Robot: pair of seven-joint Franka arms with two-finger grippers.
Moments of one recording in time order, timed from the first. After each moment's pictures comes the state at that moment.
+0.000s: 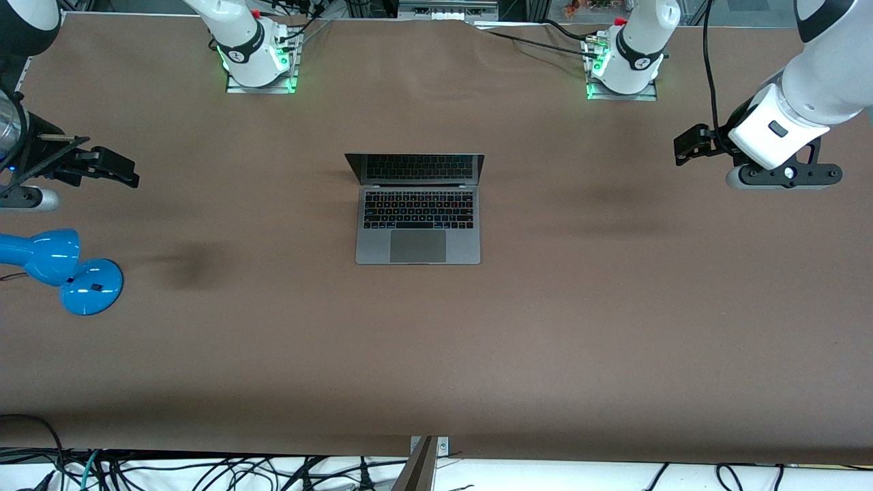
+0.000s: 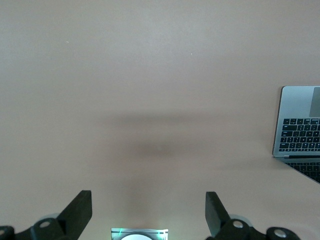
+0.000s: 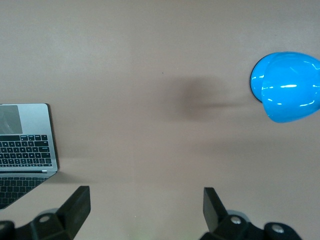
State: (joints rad) left arm -0.01 0.02 -0.15 -1.63 -0.01 1.49 -0.17; right arm -0.05 0.11 0.07 -1.53 0.00 1.55 0.04
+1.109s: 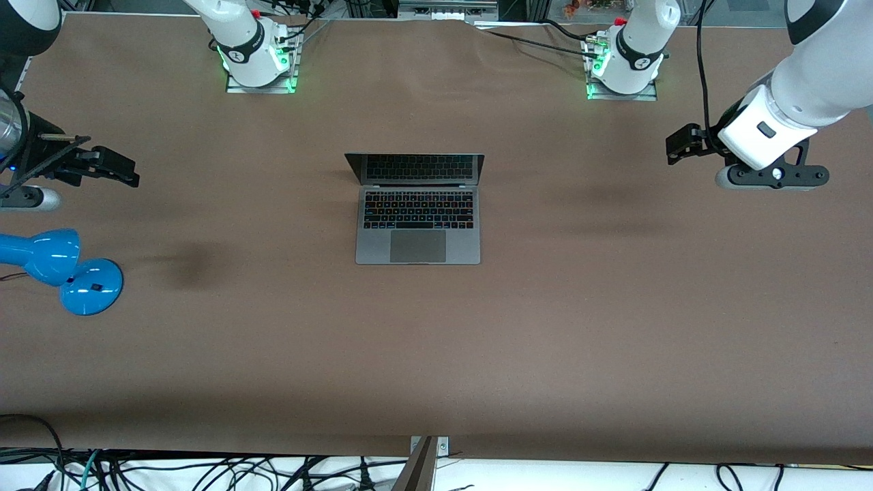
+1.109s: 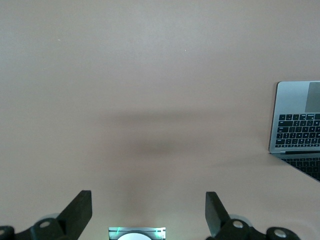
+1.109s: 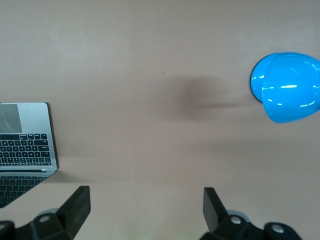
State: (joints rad) left arm -0.03 0.02 -0.15 -1.64 -0.02 1.49 -0.17; right arm -0.05 0.11 0.08 -1.53 -0.01 1.54 0.03
